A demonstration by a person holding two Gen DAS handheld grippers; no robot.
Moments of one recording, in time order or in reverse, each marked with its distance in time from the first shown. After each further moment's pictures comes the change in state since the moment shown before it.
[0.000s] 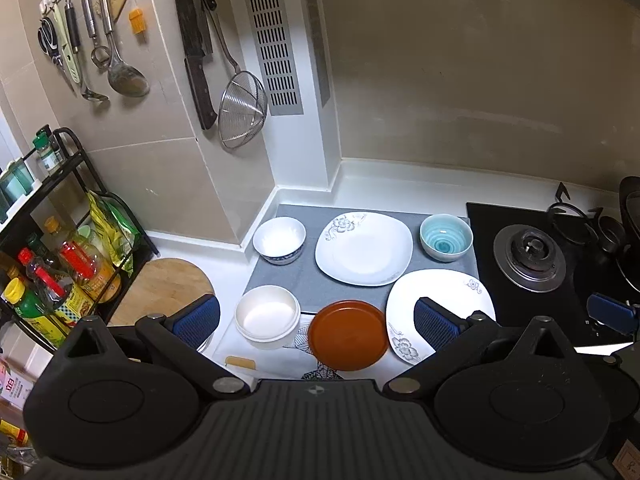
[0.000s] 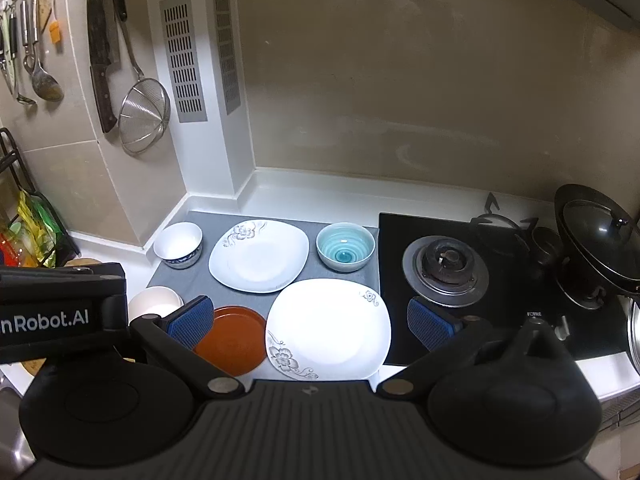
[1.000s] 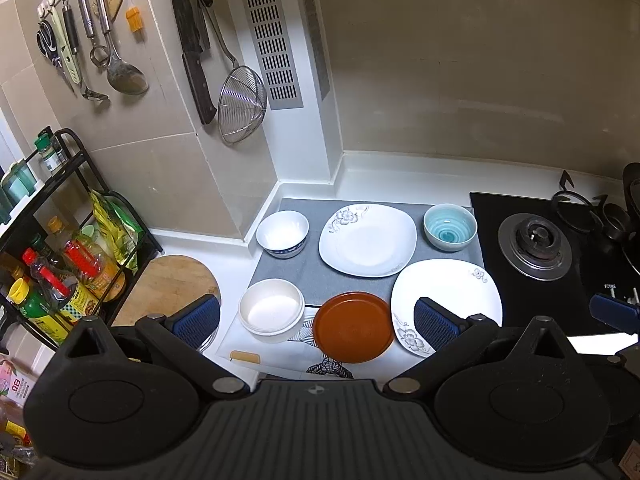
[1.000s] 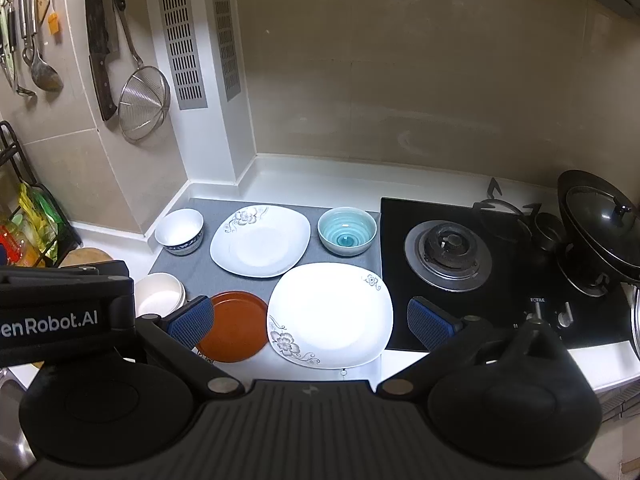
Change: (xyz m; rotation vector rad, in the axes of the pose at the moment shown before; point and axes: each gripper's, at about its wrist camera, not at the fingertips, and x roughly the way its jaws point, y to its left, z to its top) left arm 0.001 -0.009 -0.022 0.029 -0.004 0.027; right arm 0.005 -0.004 -0.012 0.005 0.034 0.015
